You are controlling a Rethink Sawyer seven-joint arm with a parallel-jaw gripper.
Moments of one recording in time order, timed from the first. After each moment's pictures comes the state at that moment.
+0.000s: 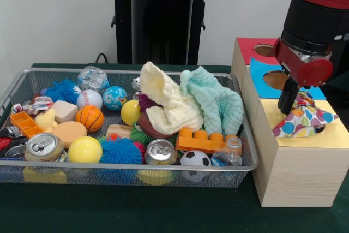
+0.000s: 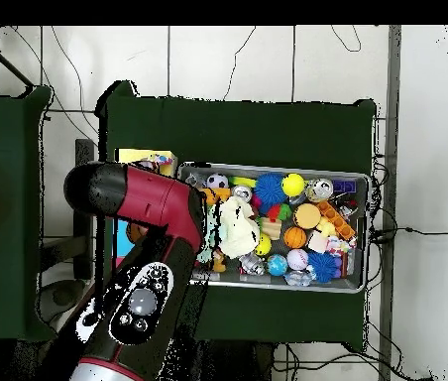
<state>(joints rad) 0.34 -0.34 -0.53 1.33 0.58 0.71 2.88</state>
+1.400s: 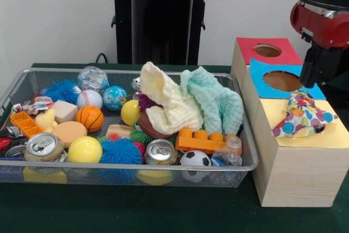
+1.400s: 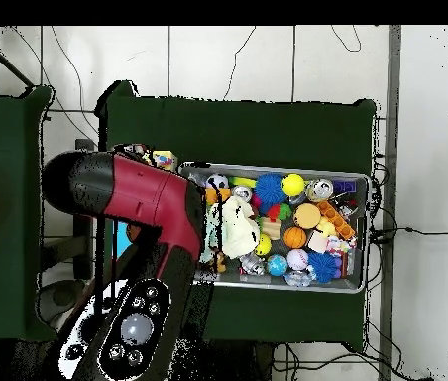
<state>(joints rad) 0.34 -0.44 -0.54 1.30 0.57 0.72 2.88</state>
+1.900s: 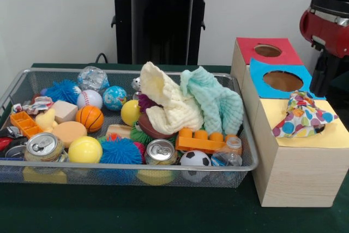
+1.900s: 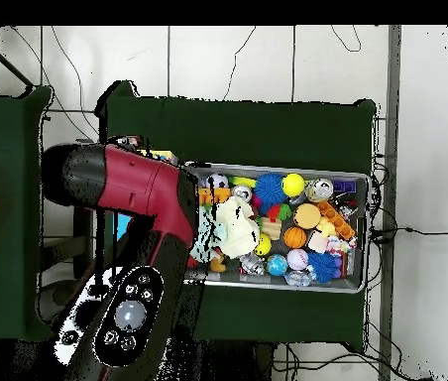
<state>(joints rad) 0.34 -0.40 -0.54 1.24 0.57 0.72 2.88</state>
